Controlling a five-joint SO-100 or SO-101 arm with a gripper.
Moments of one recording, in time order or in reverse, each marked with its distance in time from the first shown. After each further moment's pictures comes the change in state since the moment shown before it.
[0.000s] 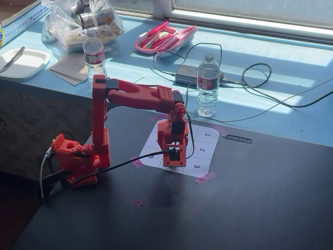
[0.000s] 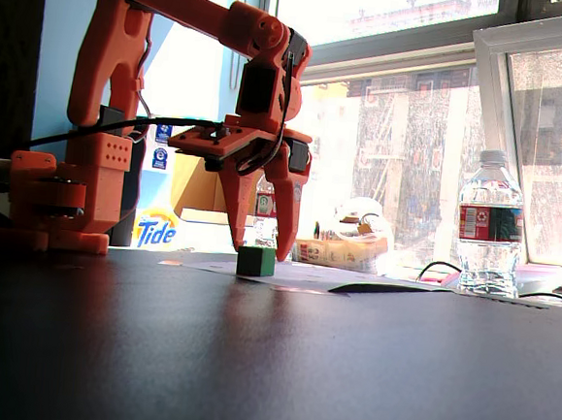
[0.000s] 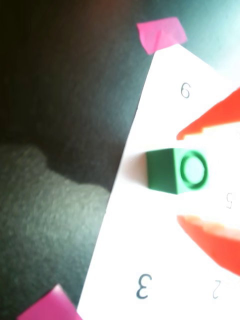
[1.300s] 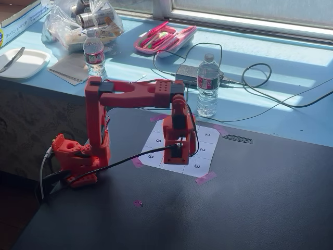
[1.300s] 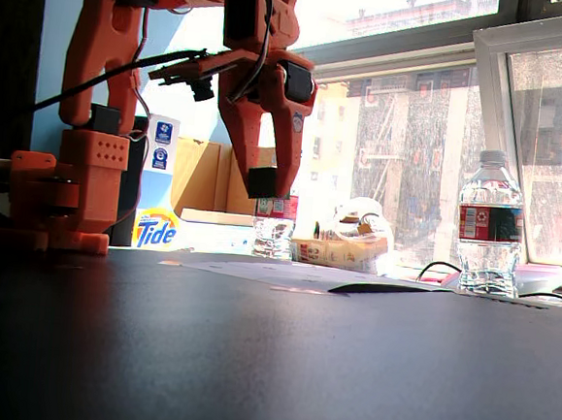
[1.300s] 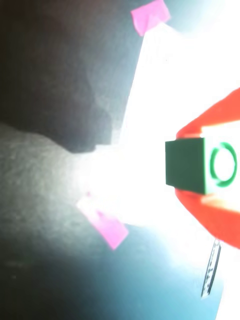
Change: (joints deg) arm 7.1 2.5 -15.4 8.3 1.0
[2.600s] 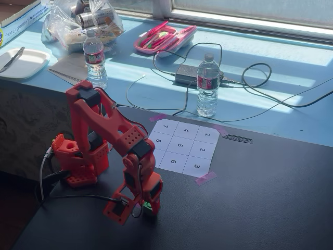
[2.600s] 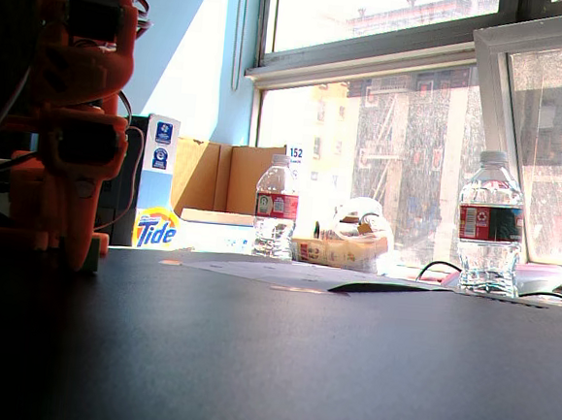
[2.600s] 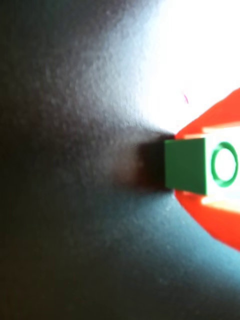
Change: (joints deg) arm 39.3 7.8 36.7 -26.4 -8.5
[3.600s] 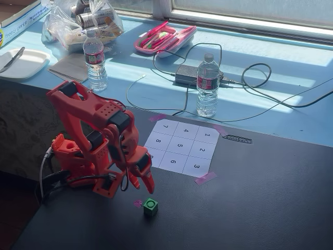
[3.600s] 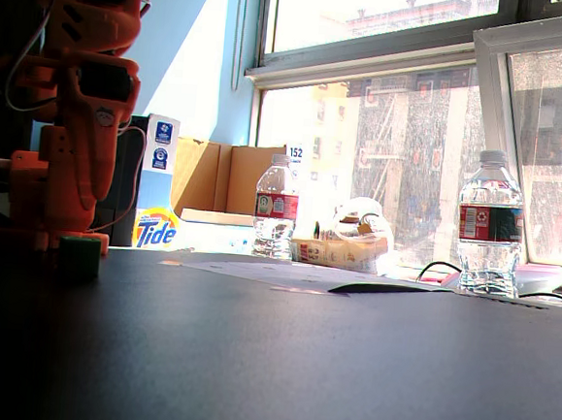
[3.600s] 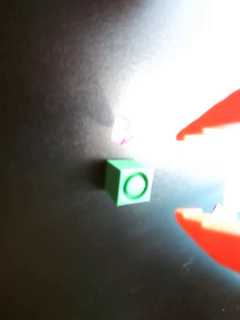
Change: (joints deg) arm -3.4 29.4 10.2 9.8 1.4
